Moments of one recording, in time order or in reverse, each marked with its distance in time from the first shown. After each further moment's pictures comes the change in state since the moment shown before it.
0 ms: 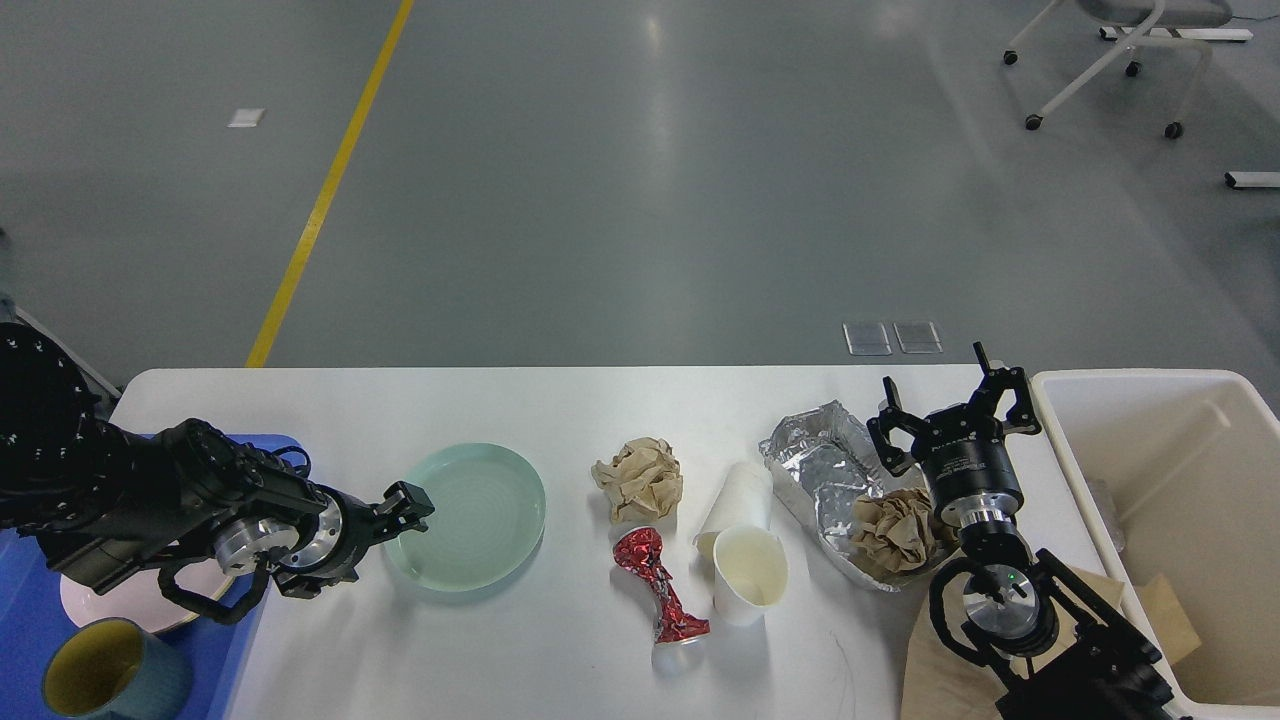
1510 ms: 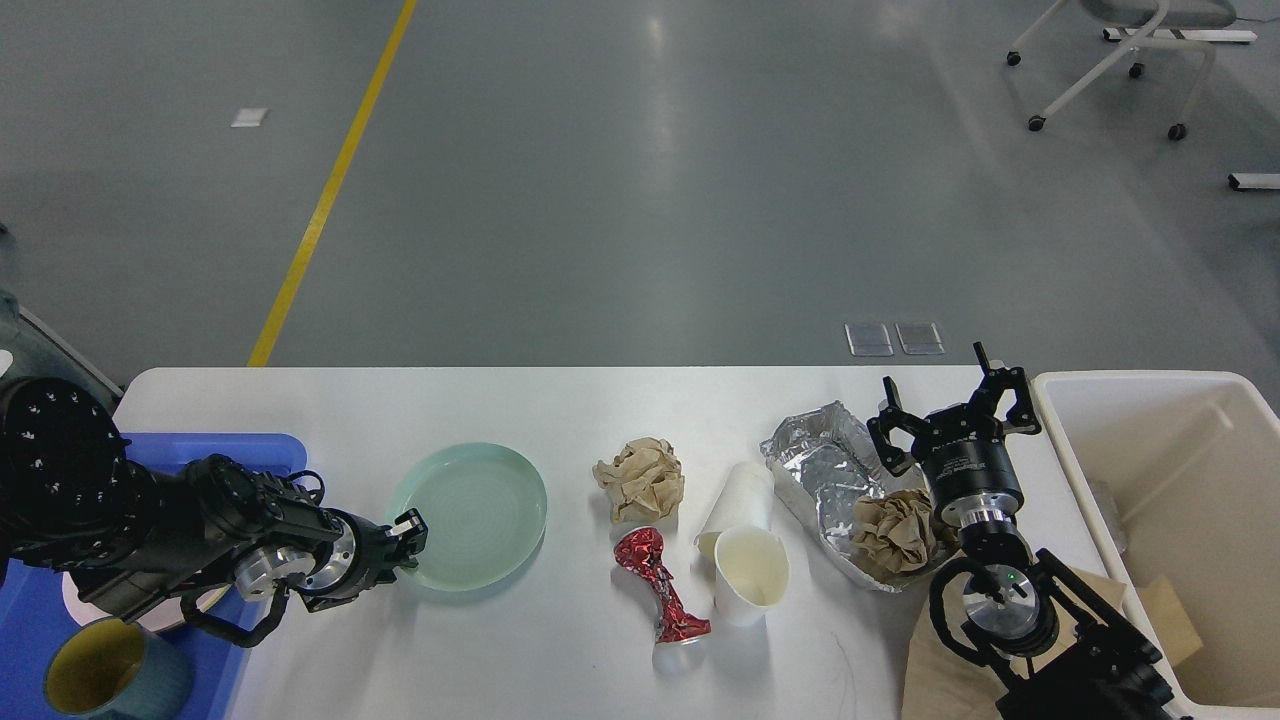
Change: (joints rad) left arm 0.113 -0.030 -0.046 0.110 0.061 0.001 0.008; right arm 0.000 0.000 0.000 0.000 0.000 0.000 0.000
